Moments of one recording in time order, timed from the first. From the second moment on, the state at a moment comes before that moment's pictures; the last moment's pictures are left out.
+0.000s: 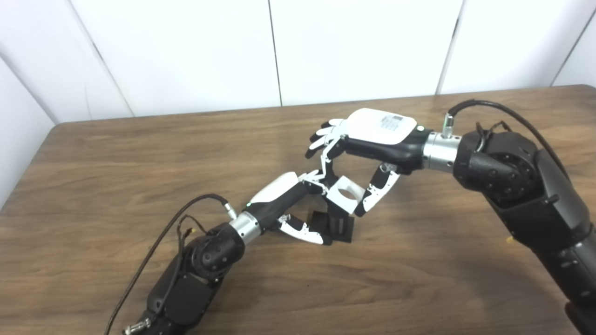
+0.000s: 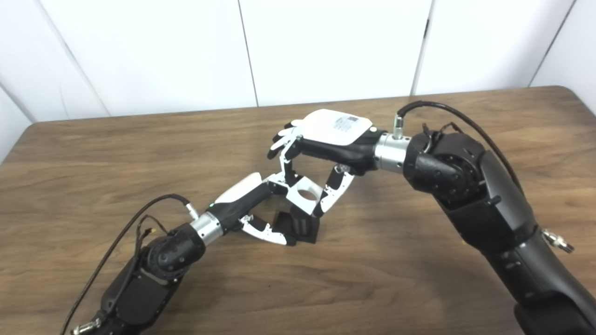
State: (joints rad) left arm -0.40 0.23 -0.43 0.23 0.39 -0.17 -0.31; right arm -0.60 -0.49 0.34 -0.22 -0.46 -0.16 0.73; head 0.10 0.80
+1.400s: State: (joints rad) left arm -0.39 0.23 -0.44 0.20 0.40 -0.13 -0.31; right arm -0.55 -0.46 0.40 -0.12 -0.46 -0.21 0.68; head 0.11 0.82
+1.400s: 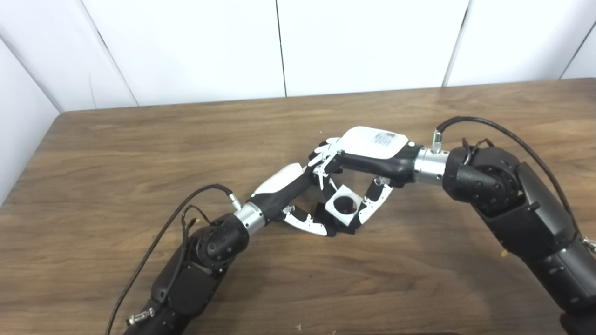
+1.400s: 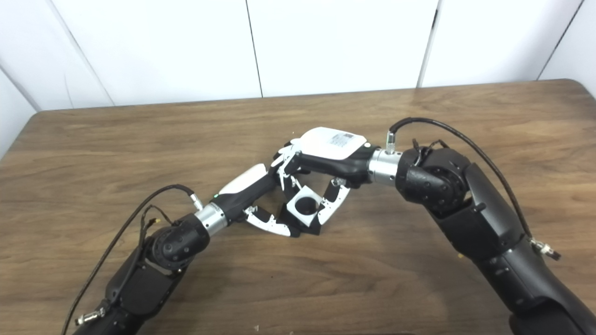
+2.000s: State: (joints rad) left arm -0.39 0.23 -0.44 0.20 0.40 -0.13 -0.31; right arm -0.57 -0.43 0.41 -0.06 -0.49 -0.21 0.67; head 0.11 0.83
